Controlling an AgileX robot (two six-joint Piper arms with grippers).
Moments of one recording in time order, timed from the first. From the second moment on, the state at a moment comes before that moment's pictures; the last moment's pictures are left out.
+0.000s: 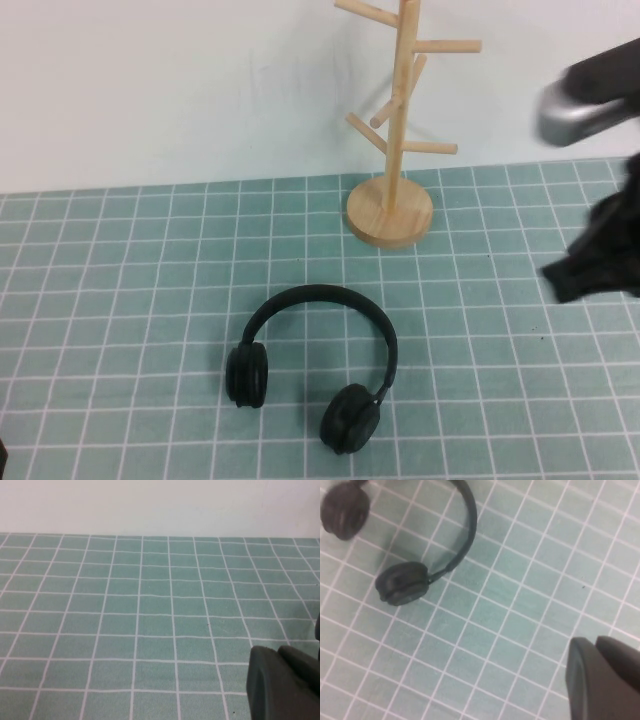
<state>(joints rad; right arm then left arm) 0.73 1.12 -1.30 -0.23 1.18 0.29 -0.01 -0.01 0.03 -0.17 0.35 0.15</state>
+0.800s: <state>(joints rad) 0.01 0.35 -0.29 -0.24 0.12 0.28 -0.01 -0.01 0.03 -0.17 0.35 0.15</state>
